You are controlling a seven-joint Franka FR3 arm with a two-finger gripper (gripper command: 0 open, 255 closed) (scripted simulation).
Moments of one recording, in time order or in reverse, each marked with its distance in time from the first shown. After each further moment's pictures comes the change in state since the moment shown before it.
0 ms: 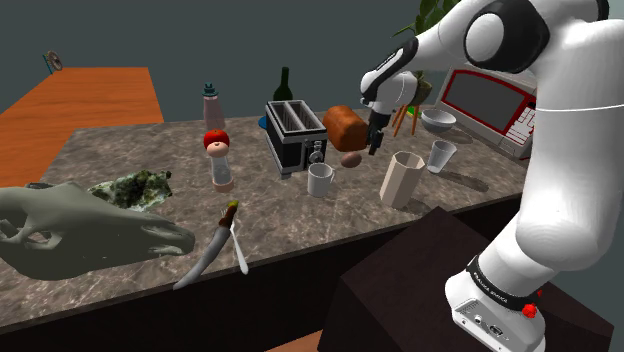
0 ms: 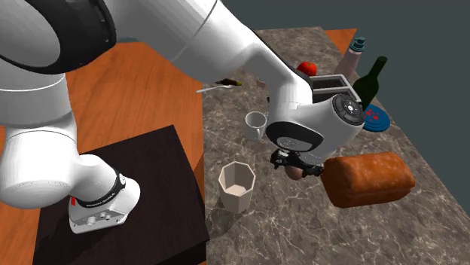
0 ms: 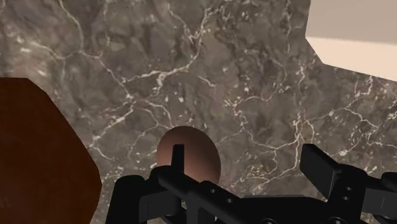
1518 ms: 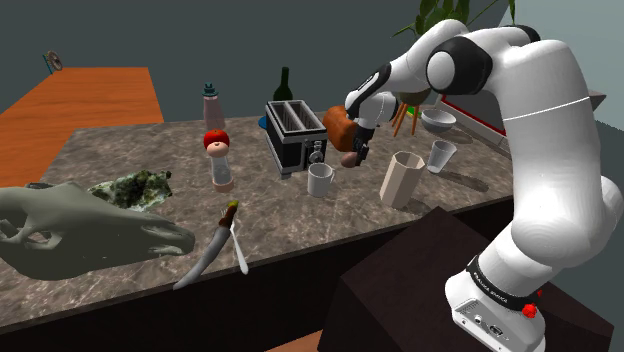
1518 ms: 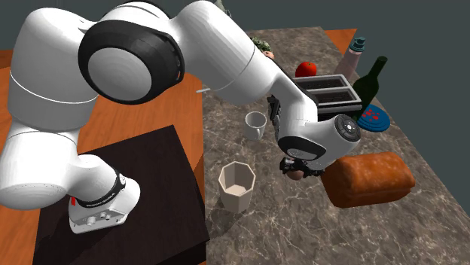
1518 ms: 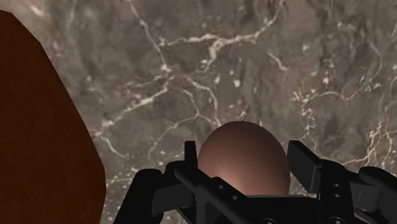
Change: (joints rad) arm -0.075 0.259 0.101 0.210 0.083 0.041 -0.140
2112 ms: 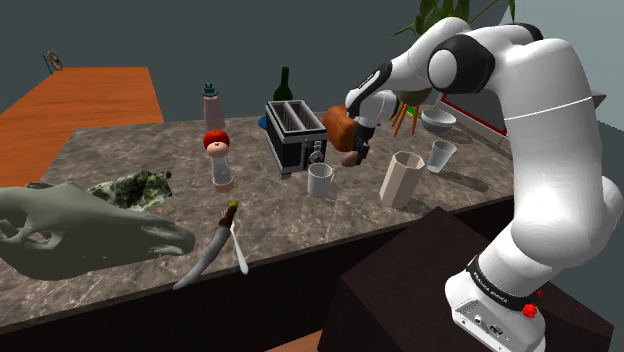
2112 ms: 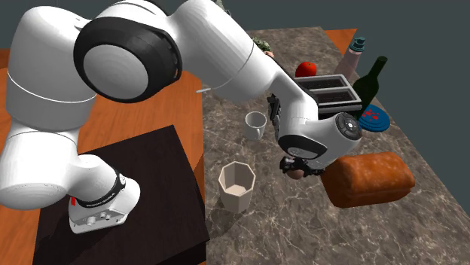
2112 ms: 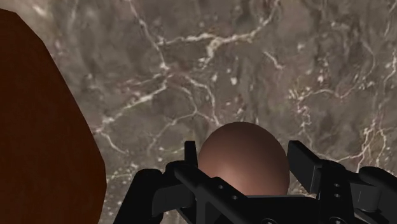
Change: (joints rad) arm 0.004 -0.014 -0.004 -0.006 -0.005 -0.008 0.004
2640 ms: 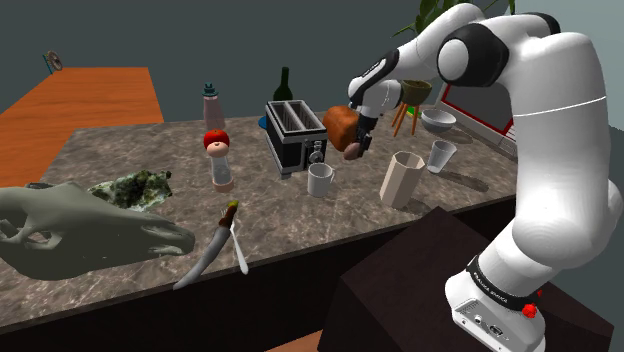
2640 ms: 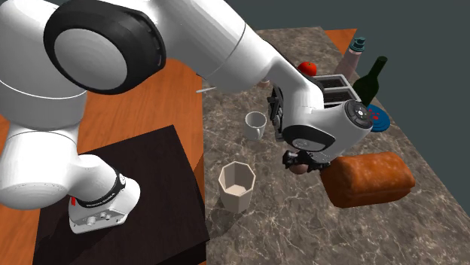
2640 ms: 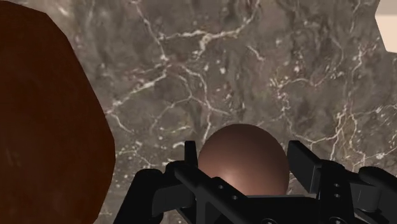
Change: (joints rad) arm 0.016 -0.074 -0.024 -0.008 -0.032 -0.063 0.024
